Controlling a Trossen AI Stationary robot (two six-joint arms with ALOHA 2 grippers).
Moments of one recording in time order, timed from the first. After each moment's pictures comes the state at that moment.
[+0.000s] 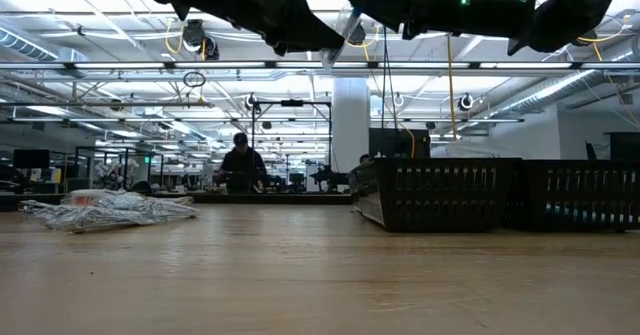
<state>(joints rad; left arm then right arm) 0.09 1.51 0.96 0.26 -0.02 0.21 -0.02 1.41 0.56 1.10 0.08 -0.28</state>
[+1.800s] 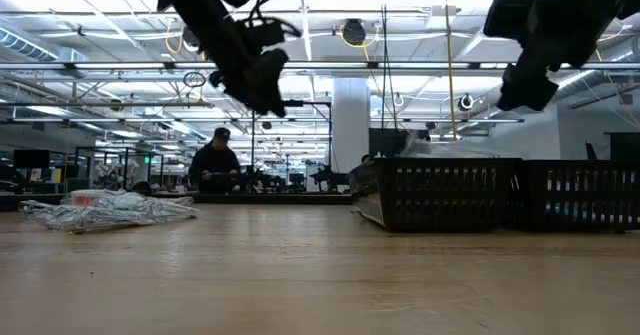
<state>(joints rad) 0.15 1.50 1.02 -0.33 -0.47 -0.20 0.11 0.86 0.56 -0.39 -0.11 0.51</state>
